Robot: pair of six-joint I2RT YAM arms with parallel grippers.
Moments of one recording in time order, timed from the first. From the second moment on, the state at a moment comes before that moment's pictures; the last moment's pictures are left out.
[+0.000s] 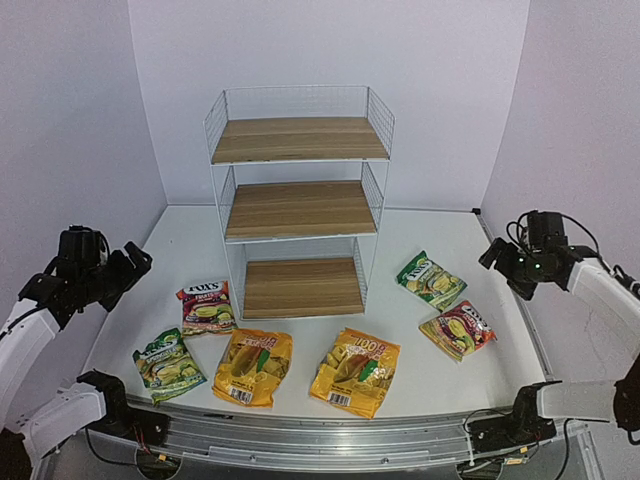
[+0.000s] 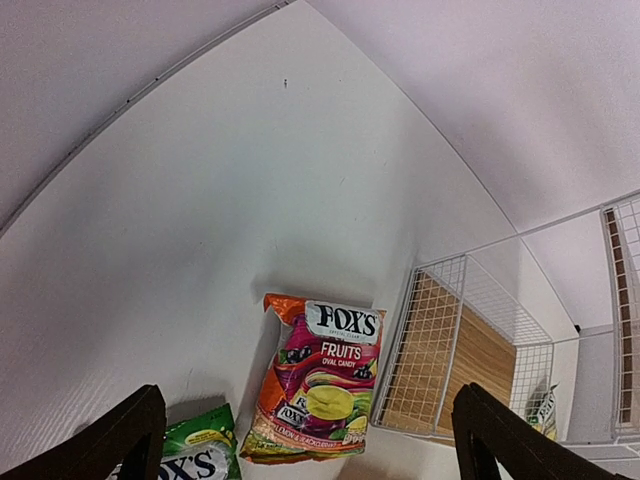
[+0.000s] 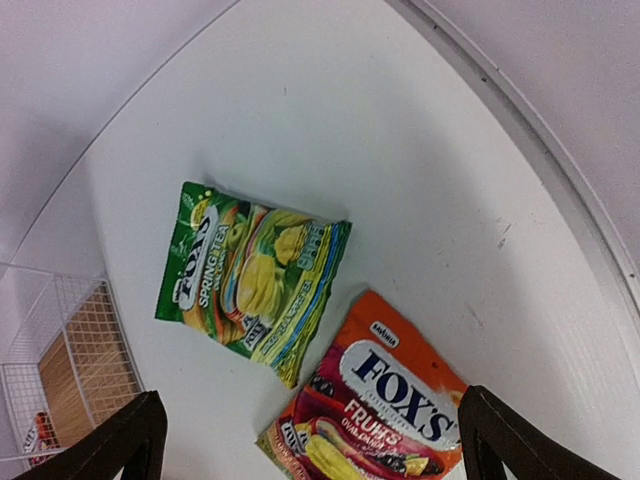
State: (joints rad) left arm -0.13 0.69 0.66 -0.60 -0.06 -0.81; right arm 0.03 1.09 0.82 -0.56 -0.01 0.62
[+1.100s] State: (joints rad) left arm -0.13 0.63 0.65 -0.69 0.24 -0.76; right arm 1.35 1.34 0.68 -0.49 0.39 1.38
